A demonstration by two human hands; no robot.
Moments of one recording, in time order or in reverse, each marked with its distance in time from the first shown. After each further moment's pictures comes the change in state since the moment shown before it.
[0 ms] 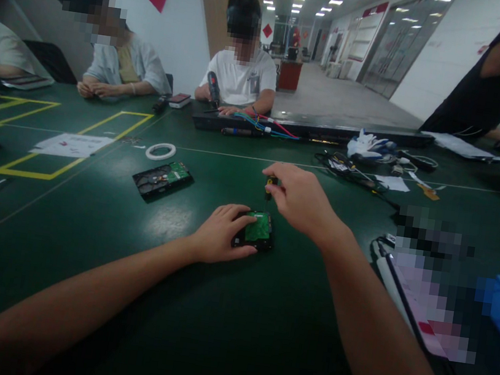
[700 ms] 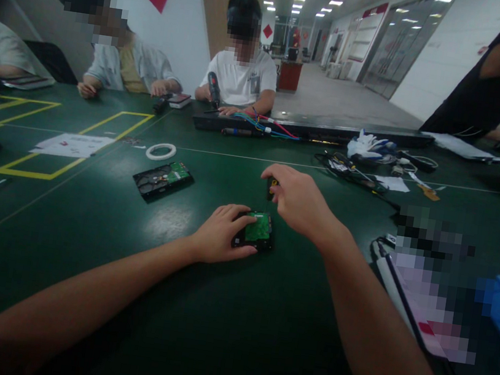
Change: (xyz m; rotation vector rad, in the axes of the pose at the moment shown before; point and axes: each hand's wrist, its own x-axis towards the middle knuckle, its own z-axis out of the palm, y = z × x) left_hand 0.000 0.000 0.000 0.006 -0.003 0.008; right_hand 0.000 -0.002 0.002 0.036 -0.066 -0.013
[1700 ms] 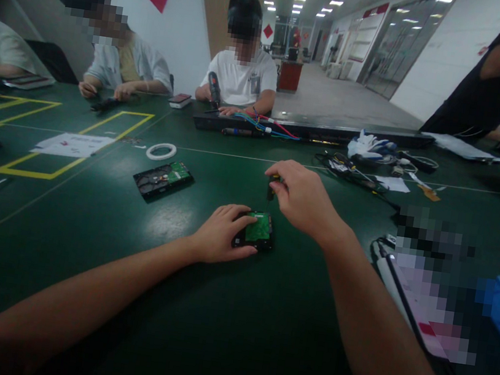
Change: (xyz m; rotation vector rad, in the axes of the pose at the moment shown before) left_hand 0.000 0.000 0.000 -0.006 0.002 0.002; right_hand 0.001 0.003 -0.003 -0.016 0.101 0.004
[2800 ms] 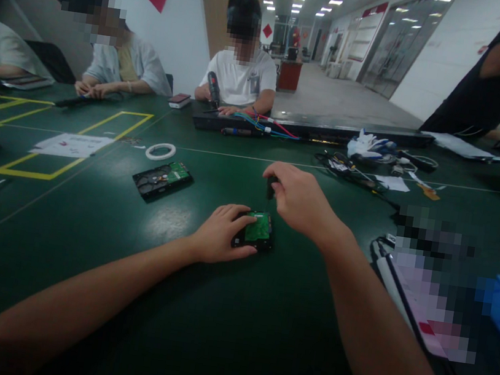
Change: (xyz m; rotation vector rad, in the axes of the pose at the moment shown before) left_hand 0.001 0.001 0.000 0.020 0.000 -0.002; right_hand -0.001 -0.002 0.002 -0.001 -0.044 -0.027
